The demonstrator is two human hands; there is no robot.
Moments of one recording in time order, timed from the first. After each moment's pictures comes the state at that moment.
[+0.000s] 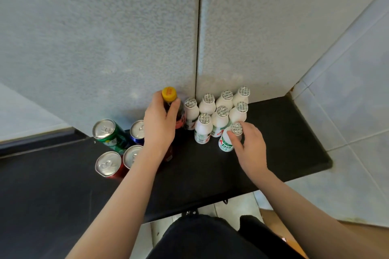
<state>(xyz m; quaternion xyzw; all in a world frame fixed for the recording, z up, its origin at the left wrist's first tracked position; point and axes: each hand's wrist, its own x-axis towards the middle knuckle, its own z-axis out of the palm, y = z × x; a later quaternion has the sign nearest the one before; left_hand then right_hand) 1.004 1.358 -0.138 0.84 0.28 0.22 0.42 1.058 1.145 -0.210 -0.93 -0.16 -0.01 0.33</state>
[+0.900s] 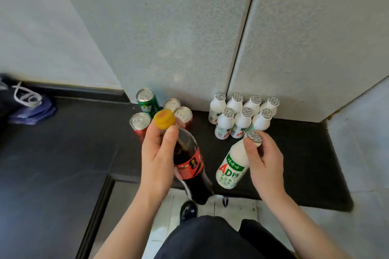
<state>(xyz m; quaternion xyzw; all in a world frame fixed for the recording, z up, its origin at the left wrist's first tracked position) 0.880 1.268 -0.091 0.63 0.28 0.39 0.61 1.014 1.123 -0.144 -0.77 -0.27 0.08 0.58</state>
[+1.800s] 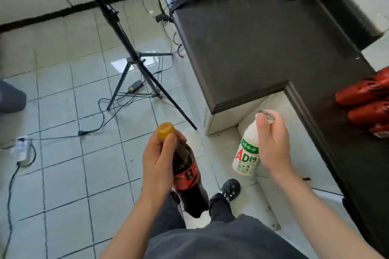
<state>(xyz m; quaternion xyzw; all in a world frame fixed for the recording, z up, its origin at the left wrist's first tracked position) 0.541 1.082 -0.171 0.28 0.67 0.57 0.39 0.728 1.177 -0.201 -0.60 -0.56 0.43 0.38</state>
